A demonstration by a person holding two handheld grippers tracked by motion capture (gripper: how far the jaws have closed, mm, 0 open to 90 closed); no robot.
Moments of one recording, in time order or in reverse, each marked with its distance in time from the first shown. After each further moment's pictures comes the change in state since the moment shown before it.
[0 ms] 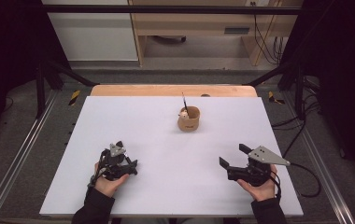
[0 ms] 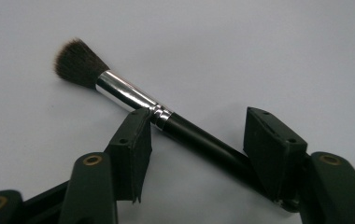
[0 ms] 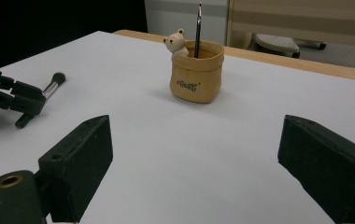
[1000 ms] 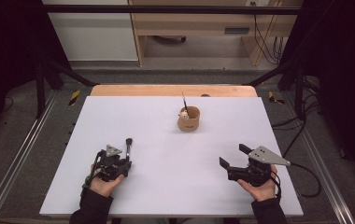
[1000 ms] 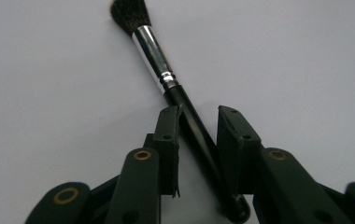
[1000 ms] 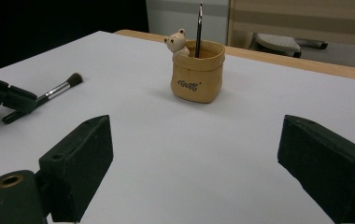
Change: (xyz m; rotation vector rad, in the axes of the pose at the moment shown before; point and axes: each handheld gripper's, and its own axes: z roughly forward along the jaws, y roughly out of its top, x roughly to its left) left arm 0.007 -0.002 -0.011 0.050 -0.043 -0.016; right arm 0.000 0.000 -0.001 0.005 0.004 0.002
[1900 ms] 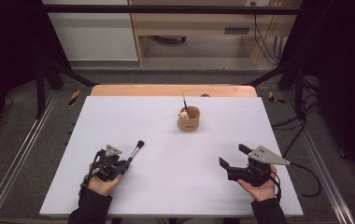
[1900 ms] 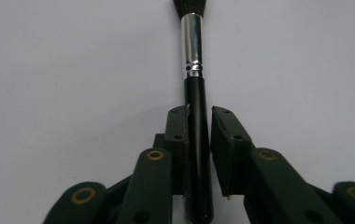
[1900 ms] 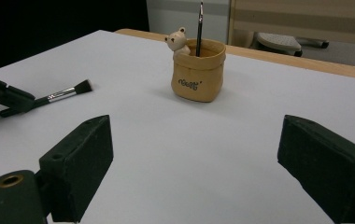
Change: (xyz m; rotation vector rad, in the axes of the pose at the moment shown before) left arm 0.003 0.001 -0.002 0.027 -0.028 0.048; right arm 0.000 0.000 0.001 0.002 0.003 0.004
